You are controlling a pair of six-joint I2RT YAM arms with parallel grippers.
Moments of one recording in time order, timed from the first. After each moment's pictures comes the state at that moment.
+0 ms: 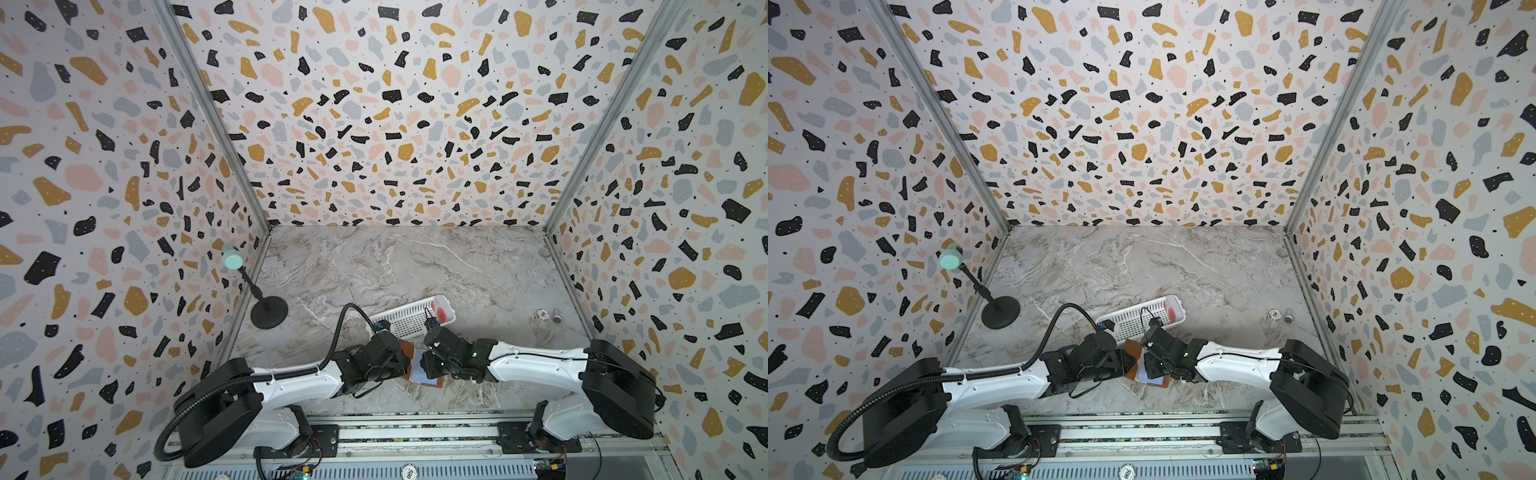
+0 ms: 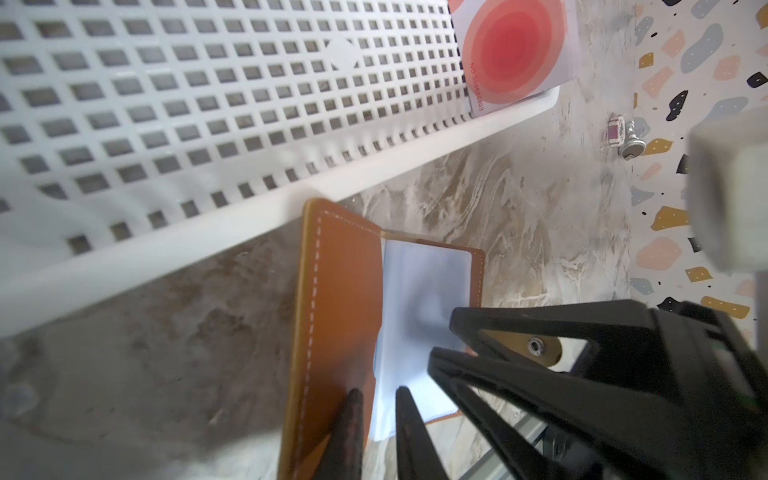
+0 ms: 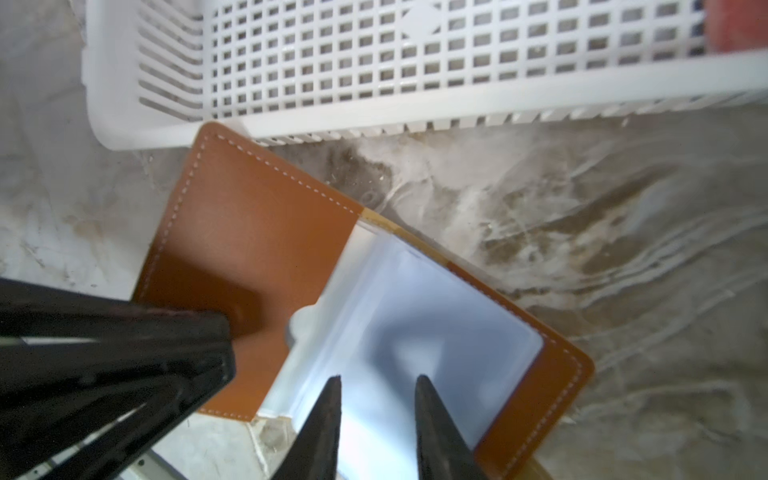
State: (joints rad) left arm -0.98 1.30 0.48 0.02 0.04 -1.05; right arm 1.03 1.43 0.69 -0.27 0.05 0.70
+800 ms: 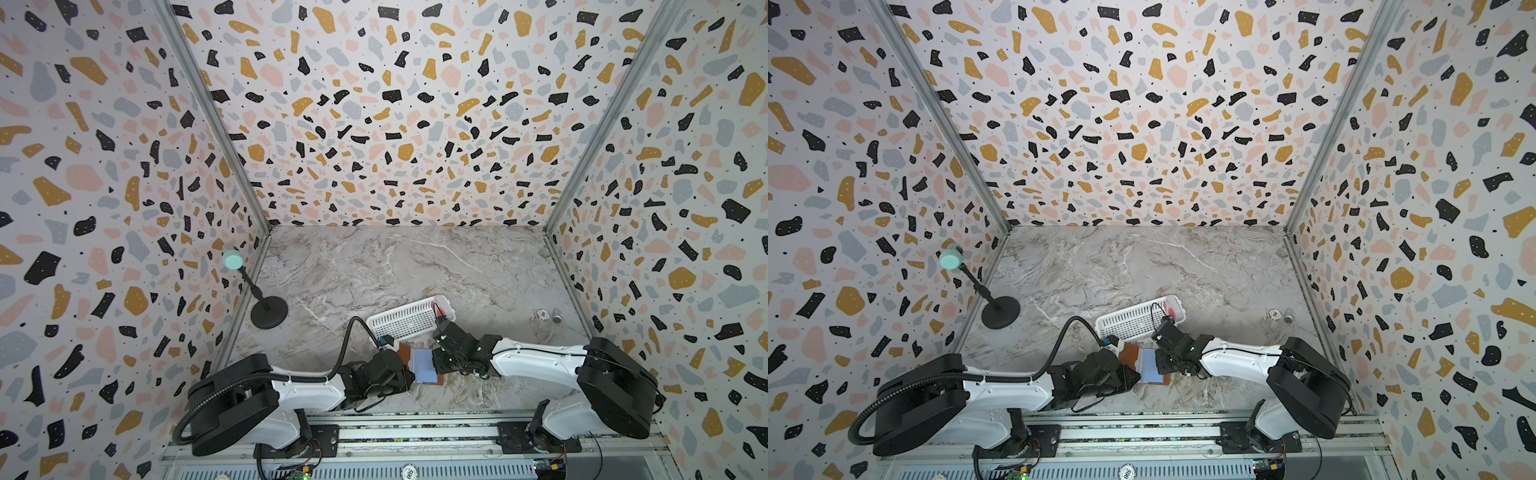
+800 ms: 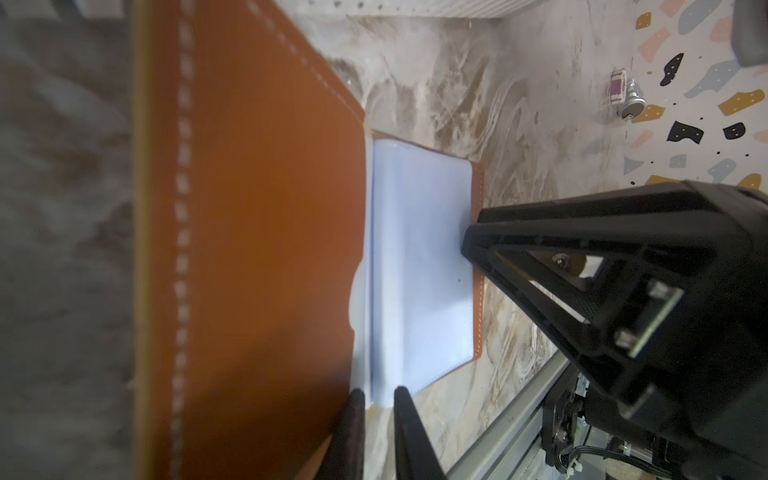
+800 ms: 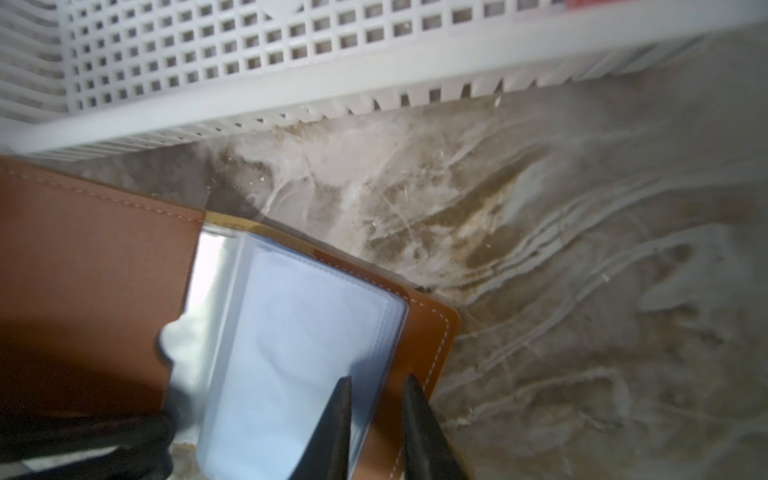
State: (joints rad) left arm -1.11 1.36 0.37 0.23 0.02 -1.18; right arm 0.94 1.45 0.67 -0.30 0.04 0.65
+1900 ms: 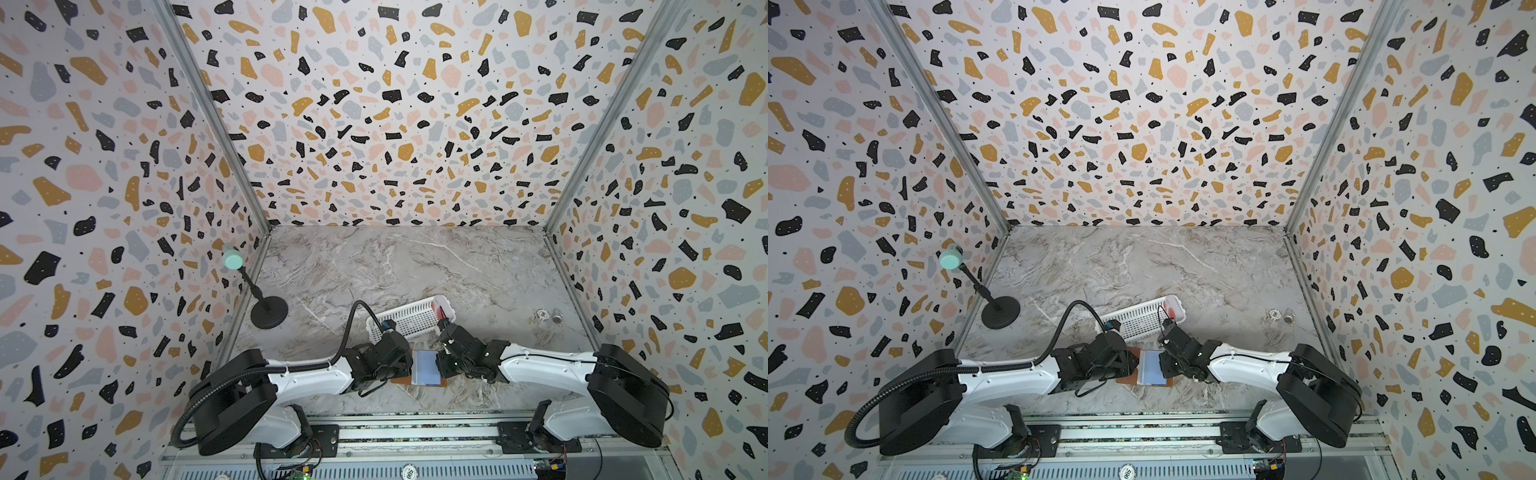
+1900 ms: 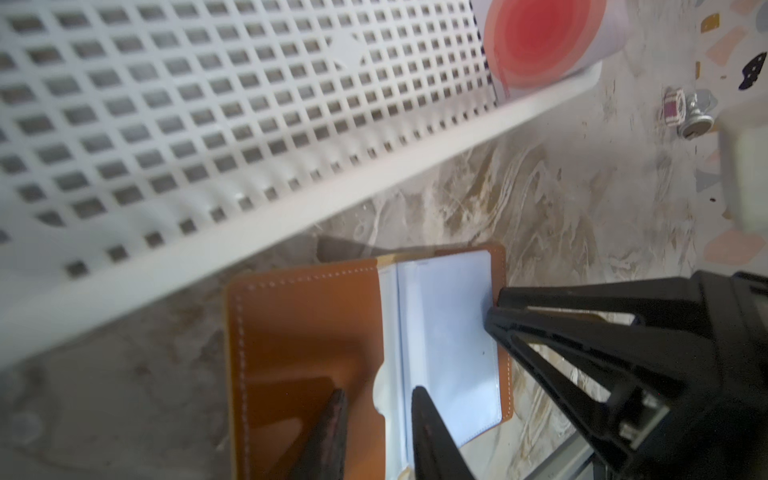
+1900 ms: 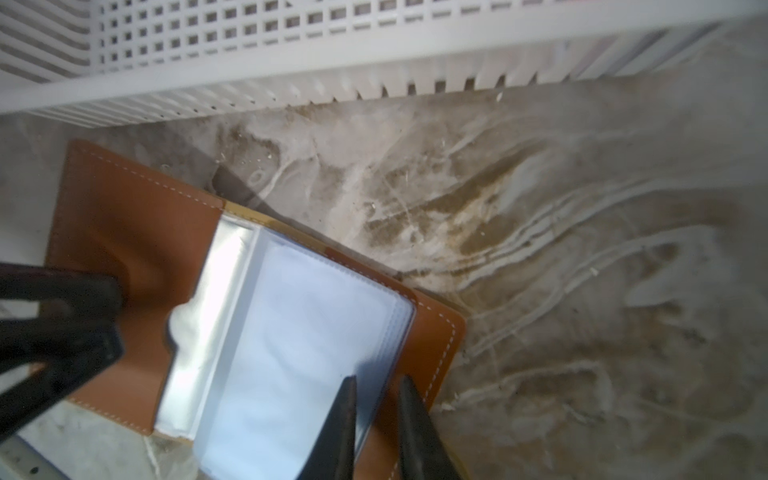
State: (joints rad) left arm -1.03 1.38 0.55 -0.04 -0.03 -1.01; right arm 0.94 1.37 0.58 -0.24 0.03 0.58
